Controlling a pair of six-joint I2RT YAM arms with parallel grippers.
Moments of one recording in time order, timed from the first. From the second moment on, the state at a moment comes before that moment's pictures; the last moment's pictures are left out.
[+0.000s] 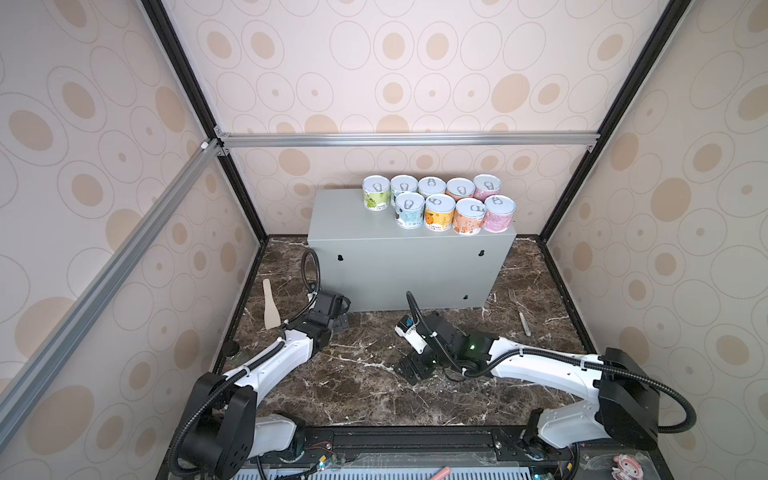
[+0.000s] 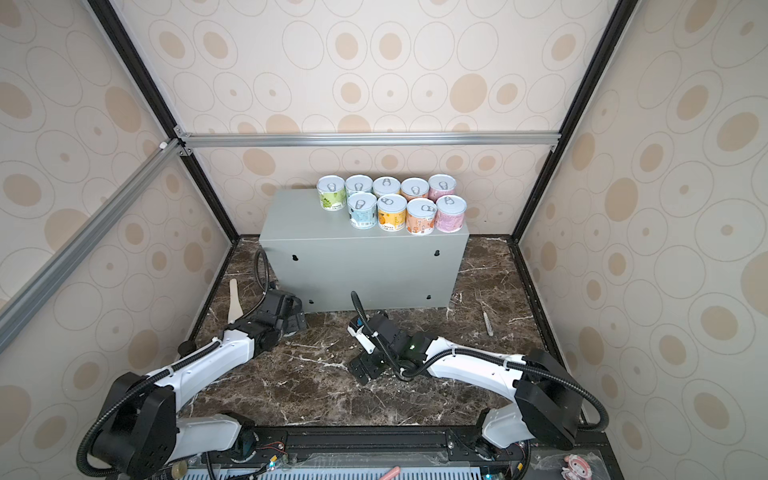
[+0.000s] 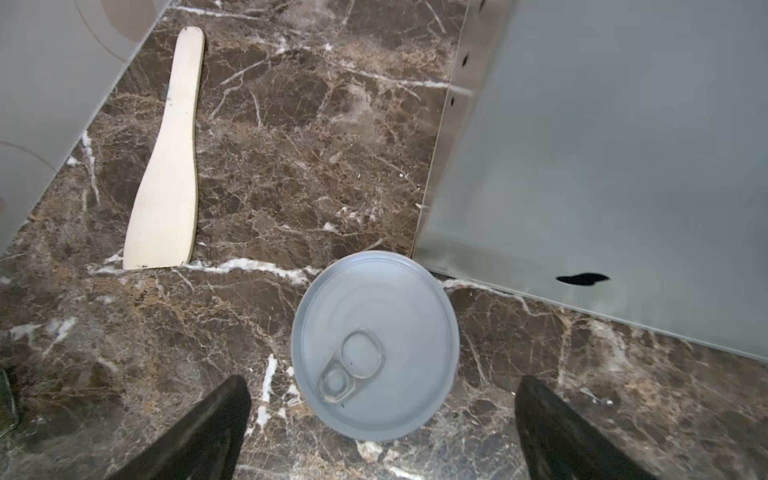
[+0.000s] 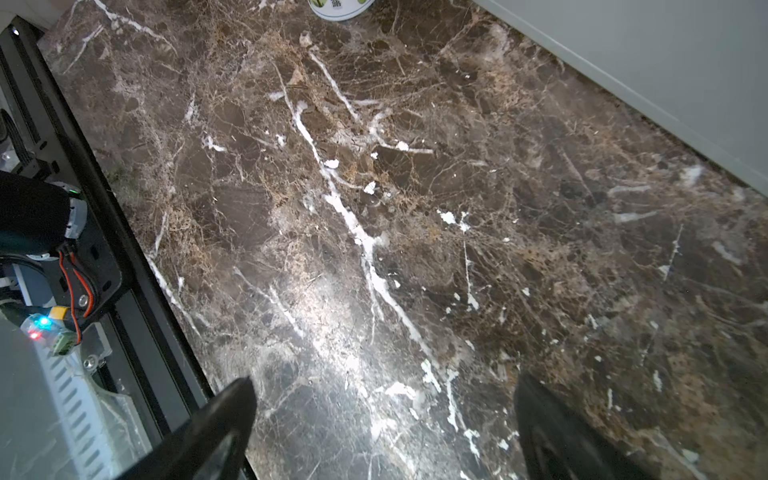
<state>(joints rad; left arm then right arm) -0.35 1.30 0.69 -0.31 -0.45 -0.53 0.99 1.42 0.86 -0.34 -0.09 0.22</state>
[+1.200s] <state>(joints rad) -0.24 1.50 0.66 -0.05 -0.43 -0.55 0.93 1.50 0.86 -0.32 -0.16 0.19</state>
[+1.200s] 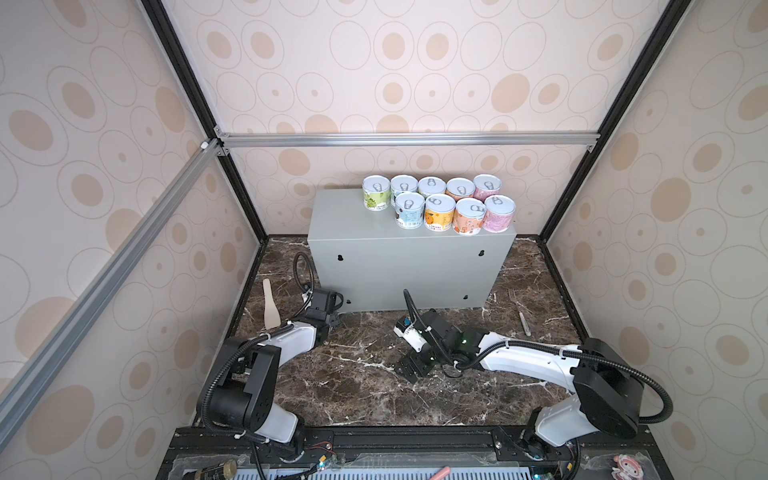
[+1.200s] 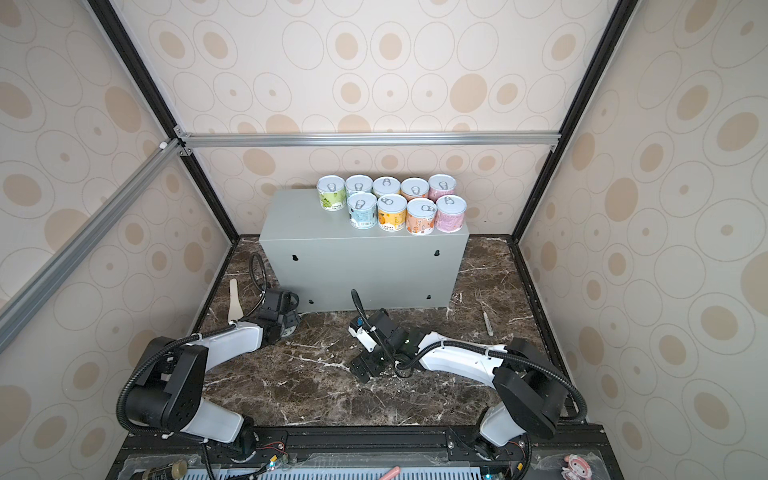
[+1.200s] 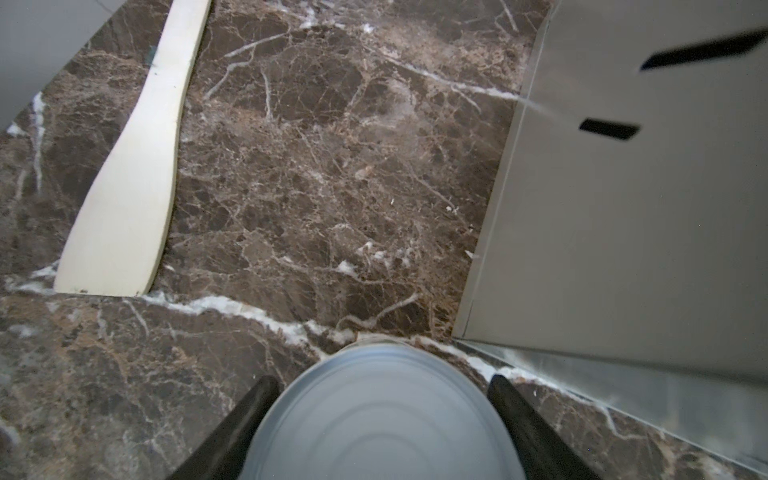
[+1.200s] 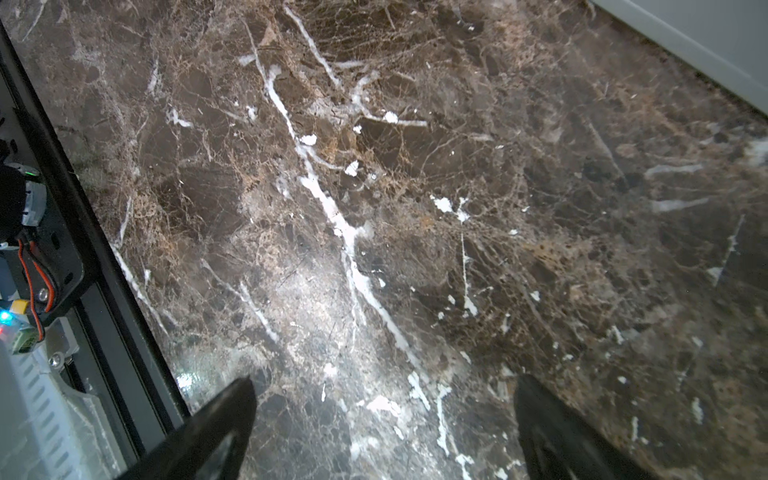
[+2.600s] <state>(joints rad) -0.62 1.06 0.46 -0.26 -0.31 -0.62 0.86 1.25 0.76 -0.36 -0.07 0.32</state>
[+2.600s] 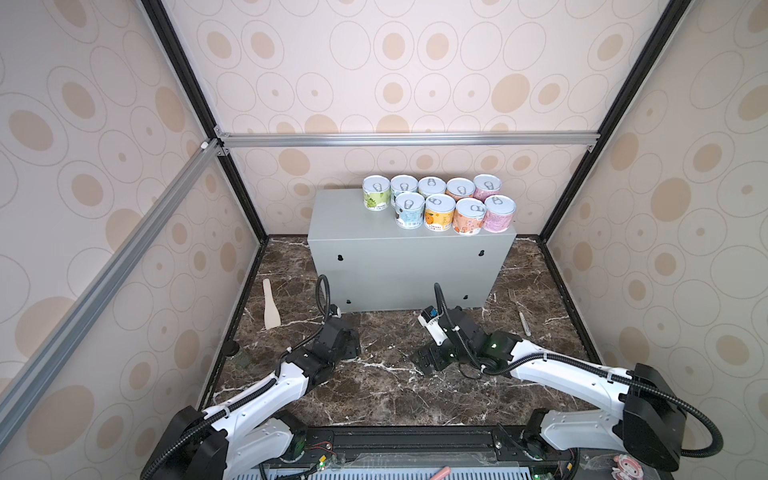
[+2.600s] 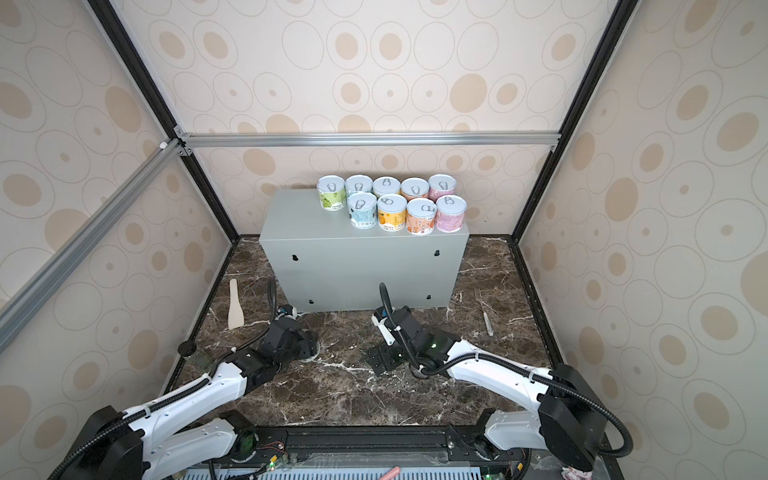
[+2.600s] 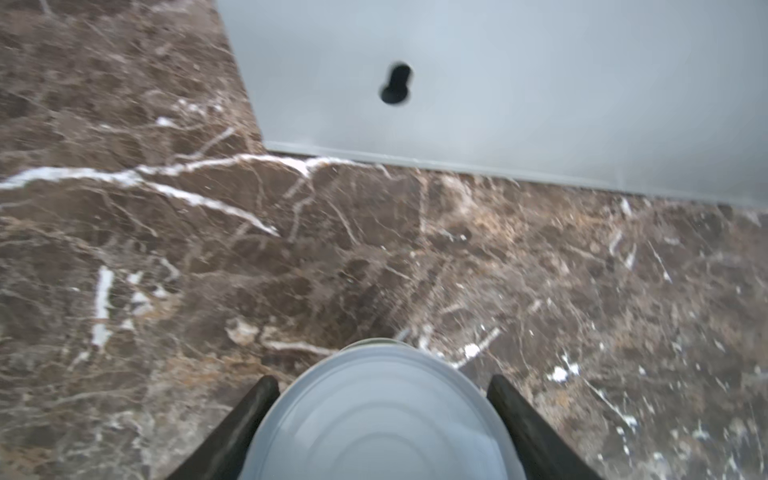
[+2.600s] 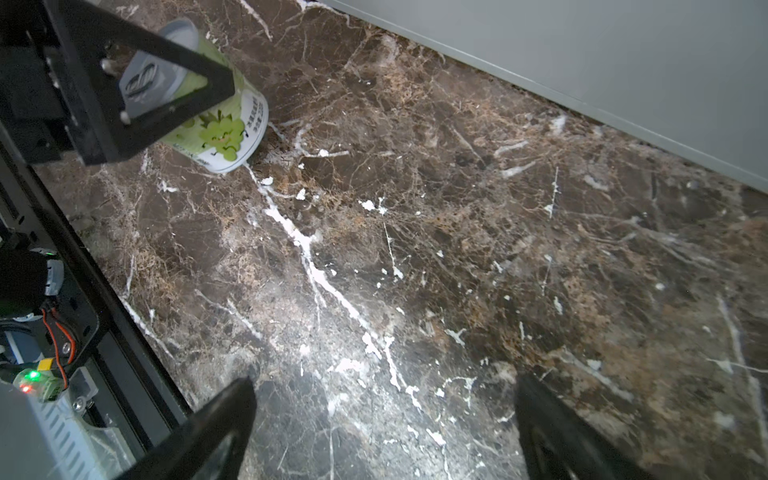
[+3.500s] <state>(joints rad) -0.86 1.25 0.48 -0.19 -0.46 -0.70 0.84 1.22 0.71 -0.37 -0.05 0.33</state>
